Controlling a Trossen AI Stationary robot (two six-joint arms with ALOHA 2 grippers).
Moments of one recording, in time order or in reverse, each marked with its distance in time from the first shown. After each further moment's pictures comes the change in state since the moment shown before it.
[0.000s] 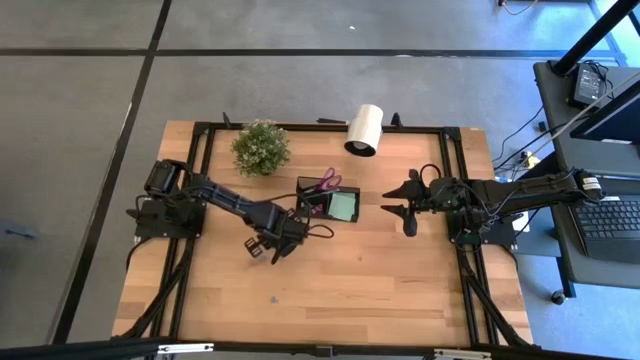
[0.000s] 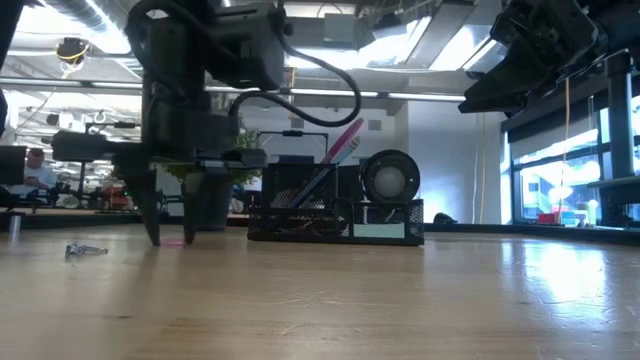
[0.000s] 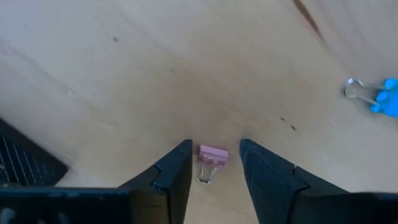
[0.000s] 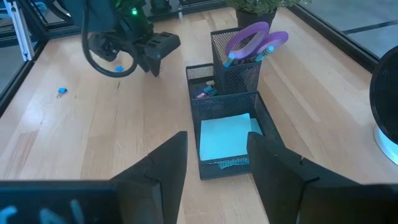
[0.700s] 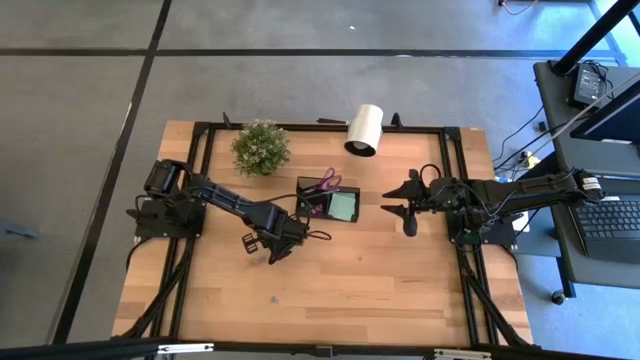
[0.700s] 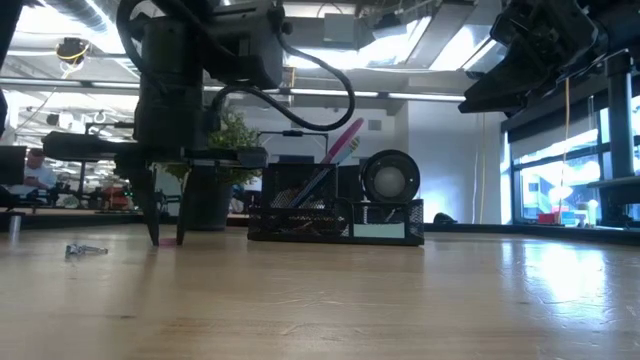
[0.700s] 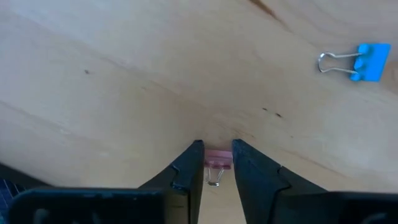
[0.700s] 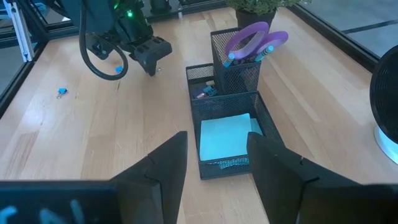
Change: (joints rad) left arm -0.002 0.000 -0.003 0.028 -0.002 0.238; right arm 0.000 0.000 0.000 0.000 0.000 0.003
